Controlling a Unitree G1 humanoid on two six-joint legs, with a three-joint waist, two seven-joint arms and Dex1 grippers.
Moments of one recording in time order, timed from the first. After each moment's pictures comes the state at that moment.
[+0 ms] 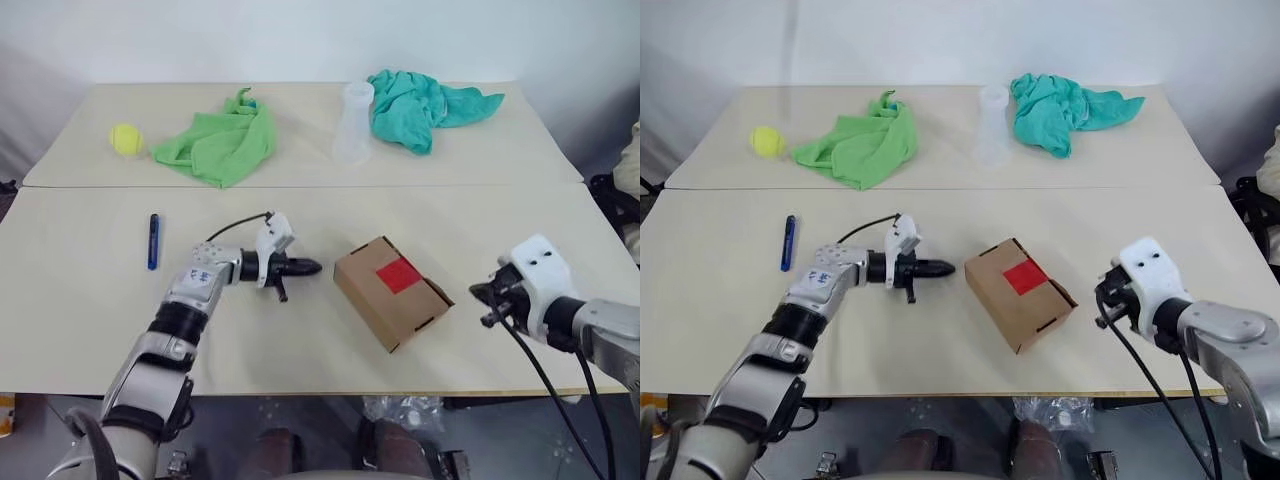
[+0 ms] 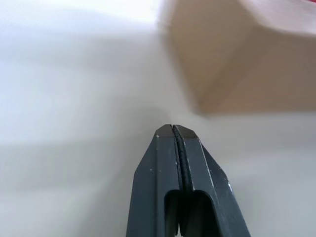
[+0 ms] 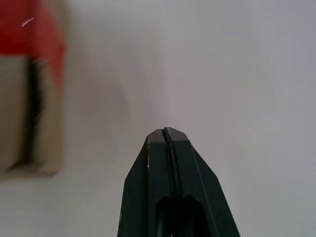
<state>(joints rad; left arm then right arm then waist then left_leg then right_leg) -0.84 0.35 -0.17 0.71 -0.19 0.22 -0.96 -0.13 -0.83 -0.32 -0.79 0.55 1.38 0.53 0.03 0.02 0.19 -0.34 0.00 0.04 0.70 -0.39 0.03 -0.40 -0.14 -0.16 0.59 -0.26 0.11</state>
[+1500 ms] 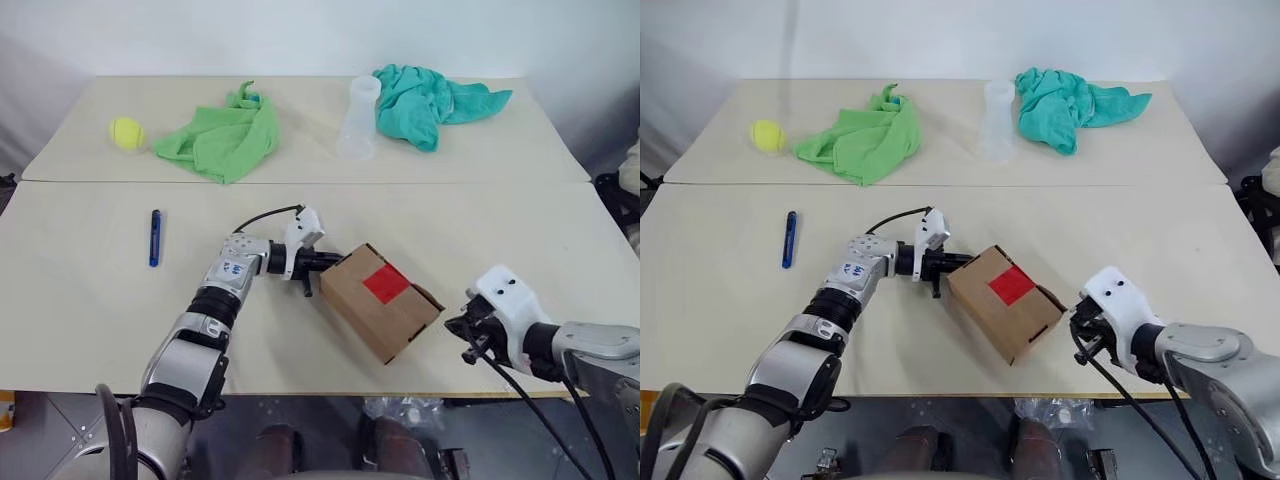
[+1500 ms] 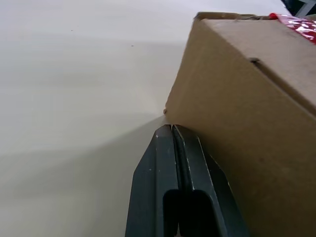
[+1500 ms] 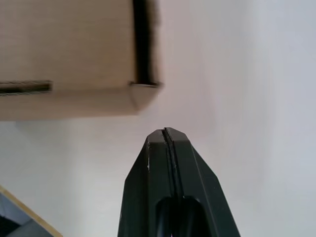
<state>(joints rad) -0.91 0.23 -0.14 0.84 -0.10 0.11 -1.10 -0.13 -0.85 -0.30 -0.87 0.65 1.51 0.50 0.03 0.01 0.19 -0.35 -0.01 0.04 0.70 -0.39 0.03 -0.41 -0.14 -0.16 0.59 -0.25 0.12</state>
